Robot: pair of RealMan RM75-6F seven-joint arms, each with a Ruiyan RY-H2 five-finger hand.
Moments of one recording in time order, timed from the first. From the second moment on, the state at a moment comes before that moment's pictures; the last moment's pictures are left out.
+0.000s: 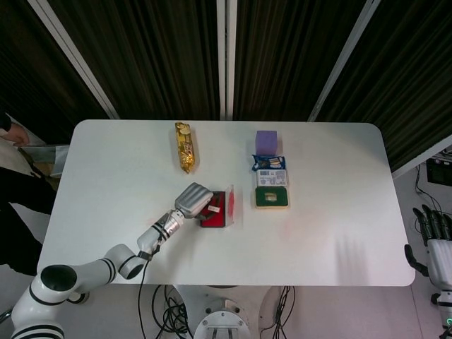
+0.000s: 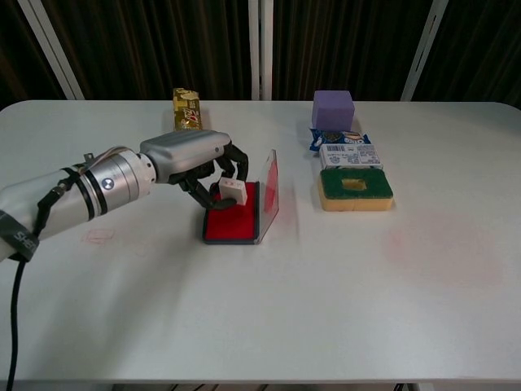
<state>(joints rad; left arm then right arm) -0.87 -1.88 -0.11 -0.93 1.49 0.90 -0.18 -0.01 -1.17 0.04 -1.45 -1.49 1.52 0.07</state>
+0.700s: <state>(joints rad) -0.70 -1.45 -0.02 -1.40 1.38 0.90 -0.11 0.00 -1.18 0.04 -1.45 -1.50 1.49 0.05</state>
